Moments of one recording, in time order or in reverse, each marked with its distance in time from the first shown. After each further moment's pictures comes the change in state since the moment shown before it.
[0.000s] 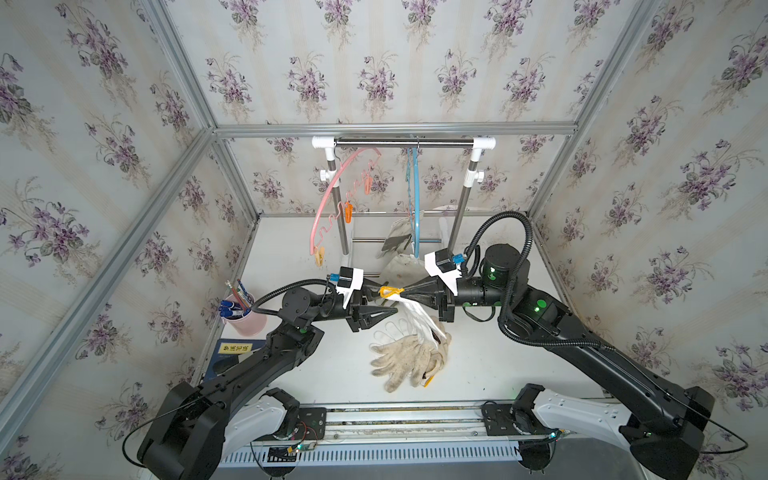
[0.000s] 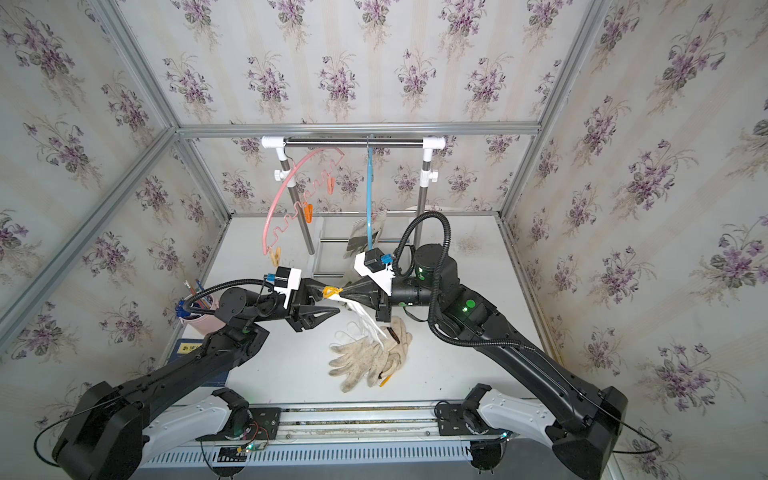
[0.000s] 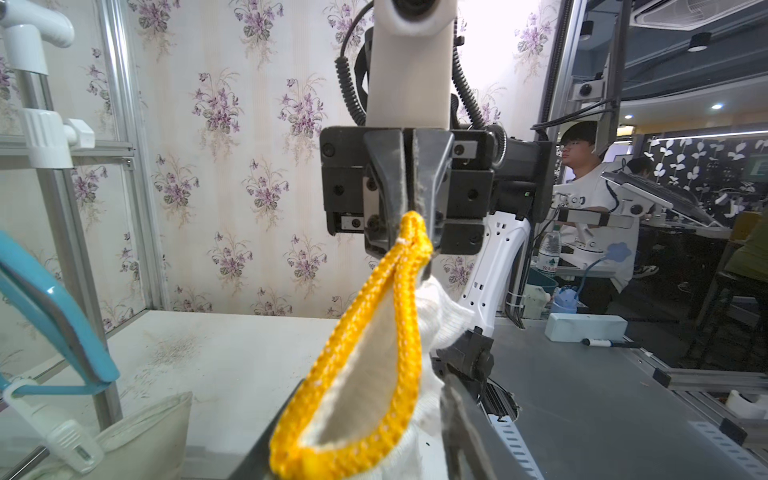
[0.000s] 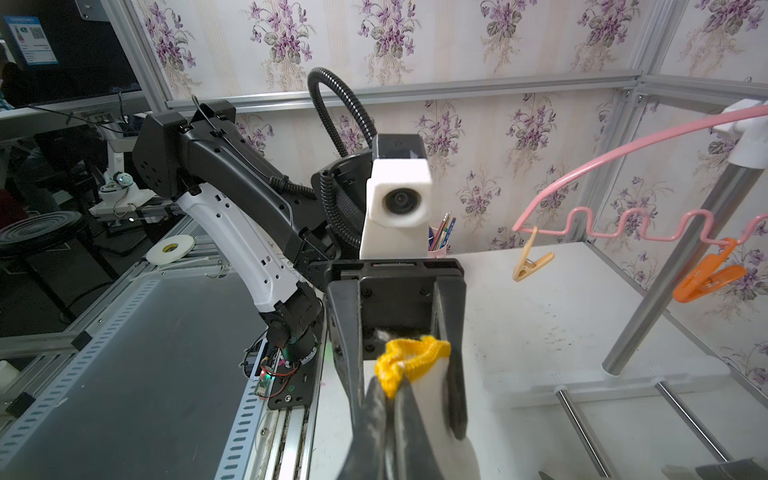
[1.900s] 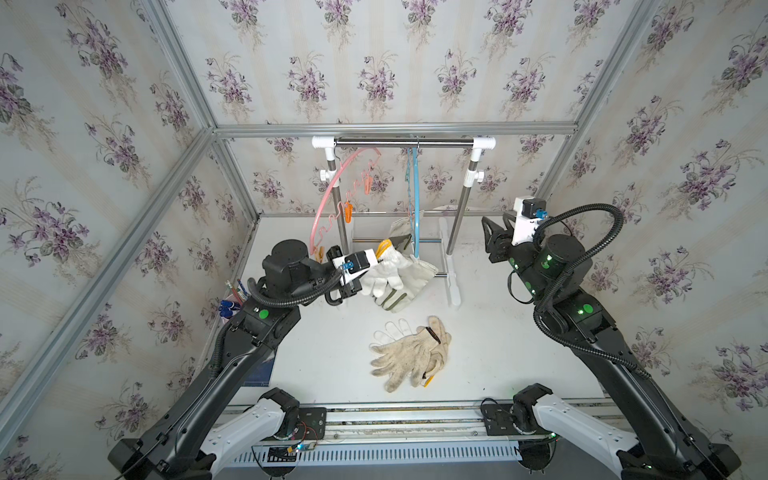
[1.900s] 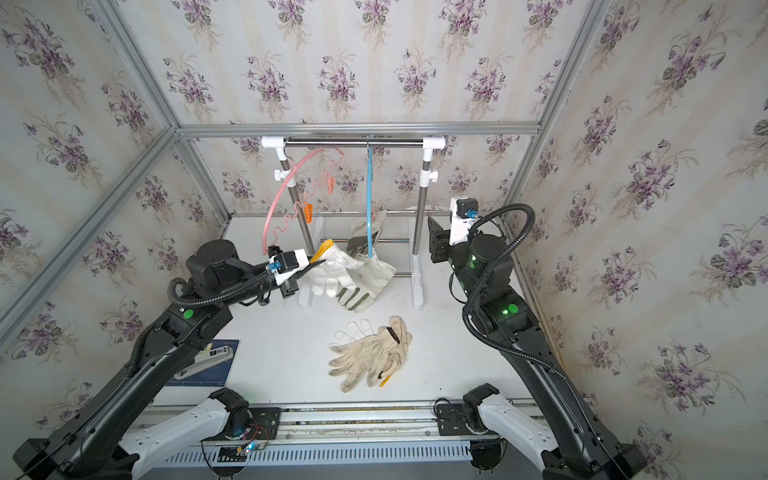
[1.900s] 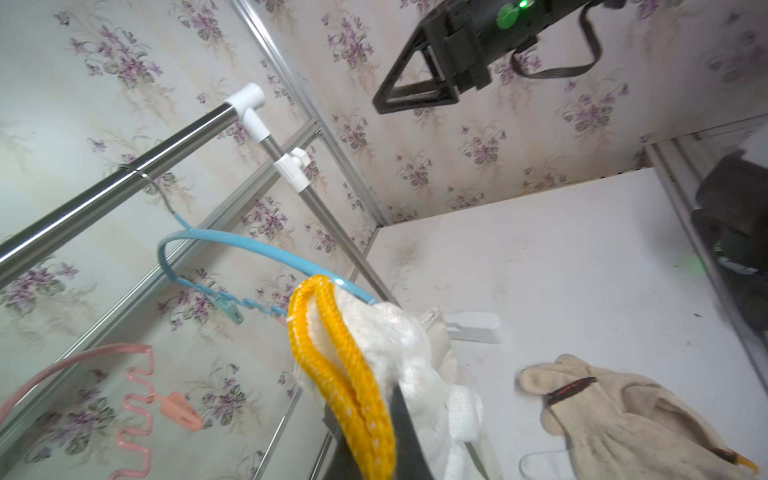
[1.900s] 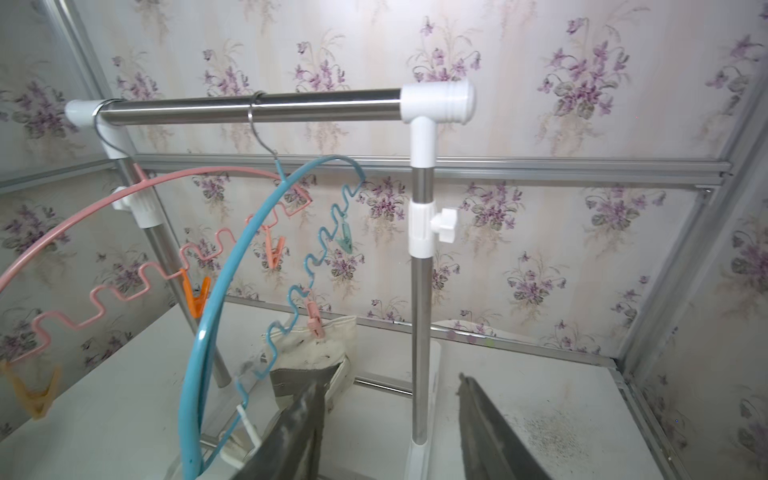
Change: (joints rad) left arm 0.036 -0.081 0.622 -1.262 -0.518 1.033; right arm -0.370 -0.130 0.016 -0.013 0.910 0.155
